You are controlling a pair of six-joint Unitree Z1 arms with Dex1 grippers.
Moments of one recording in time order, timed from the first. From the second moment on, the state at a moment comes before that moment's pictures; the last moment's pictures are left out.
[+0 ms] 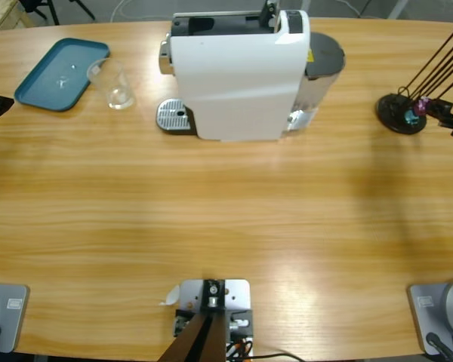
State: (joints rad) arm 0 -0.62 1.03 -0.64 0.24 0.23 -0.13; arm 1 0.38 1.38 -0.36 -0.28 -0.56 0.44
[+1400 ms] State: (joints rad) arm 0 -0.62 1.03 -0.64 0.23 0.24 -0.13; arm 1 0.34 1.65 -0.32 -0.53 -0.53 0.44
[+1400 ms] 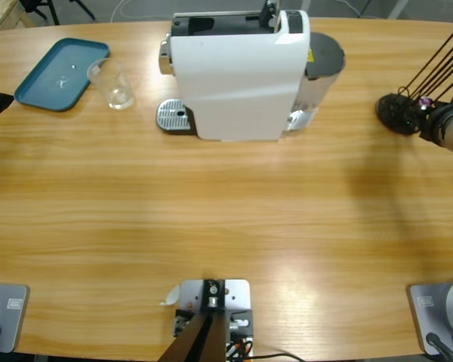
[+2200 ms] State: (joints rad) arm 0 -0.62 1.04 -0.64 0.22 0.24 -0.13; arm 1 0.34 1.64 -0.32 -0.53 -0.53 0.45
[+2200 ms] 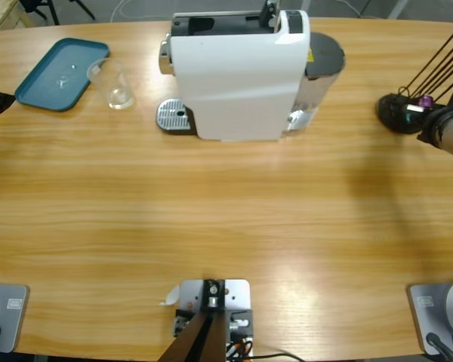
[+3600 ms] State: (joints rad) arm 0 -0.62 1.04 -0.64 0.22 0.24 -0.13; arm 1 0.34 1.13 -0.66 0.05 -0.53 0.29
